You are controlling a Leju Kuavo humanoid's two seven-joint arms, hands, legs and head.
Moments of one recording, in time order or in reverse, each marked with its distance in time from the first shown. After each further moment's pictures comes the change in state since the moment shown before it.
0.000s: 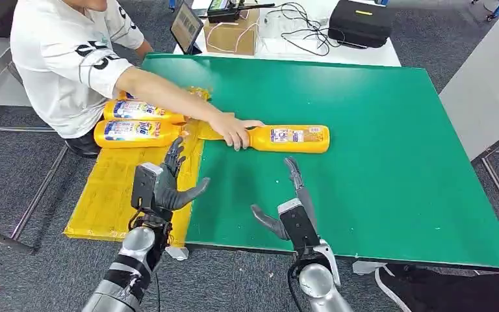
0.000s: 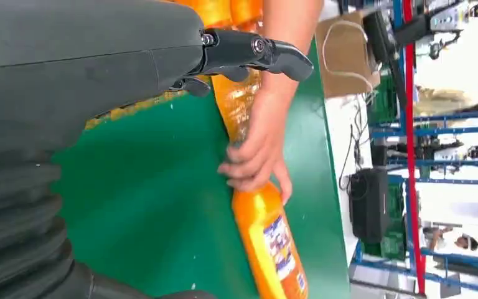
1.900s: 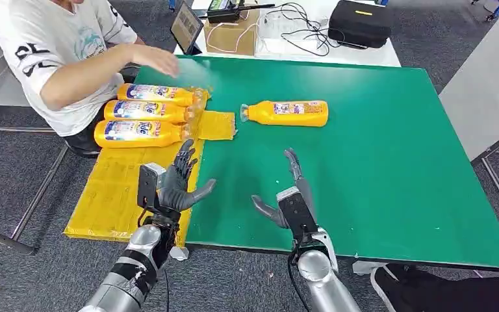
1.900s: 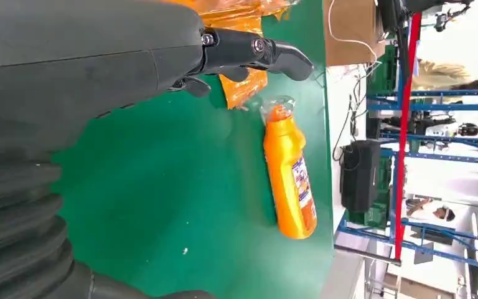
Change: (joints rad) left arm -0.059 -0.014 -0.014 0.148 0.100 -0.080 -0.069; right arm -0.100 -0.008 0.006 0.127 -0.043 -0.025 -0.026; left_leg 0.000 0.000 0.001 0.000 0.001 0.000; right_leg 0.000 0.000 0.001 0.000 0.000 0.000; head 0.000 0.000
